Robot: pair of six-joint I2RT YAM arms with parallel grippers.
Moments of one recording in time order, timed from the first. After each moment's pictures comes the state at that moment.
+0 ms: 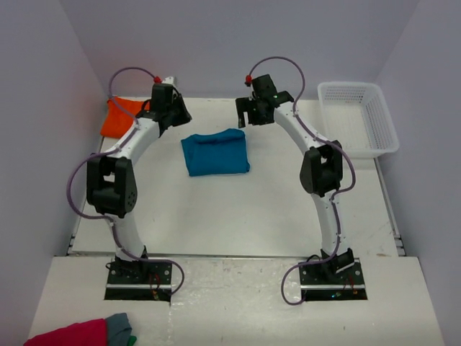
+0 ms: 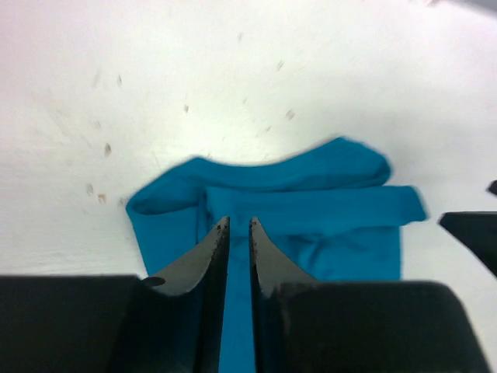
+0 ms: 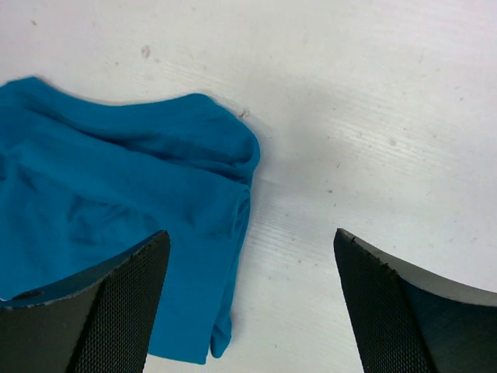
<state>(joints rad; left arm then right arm) -0.19 1.96 1.55 -0.28 0.09 -0.44 0.41 2.38 2.28 -0.80 -0.04 0.19</state>
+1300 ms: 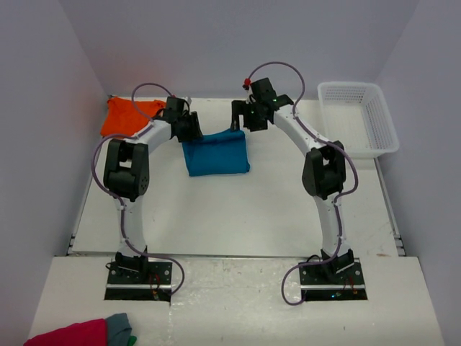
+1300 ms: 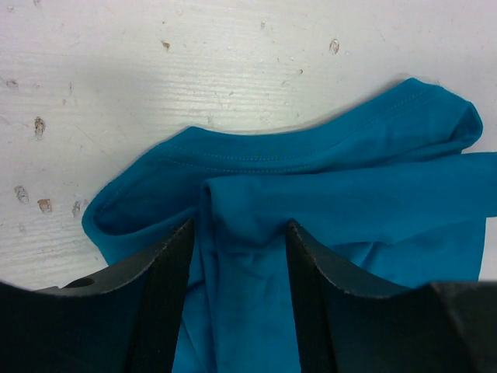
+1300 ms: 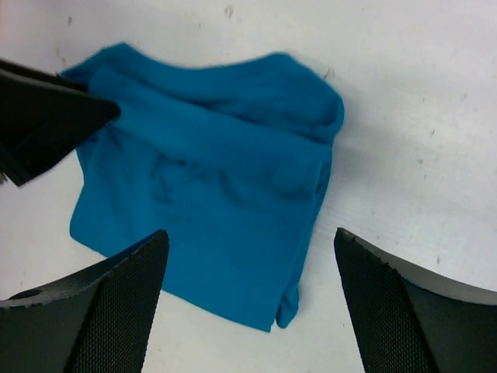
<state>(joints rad) -0.20 2.14 1.61 -0.33 0.17 -0.38 0.43 2.24 2.06 -0.72 -0.20 0.31</state>
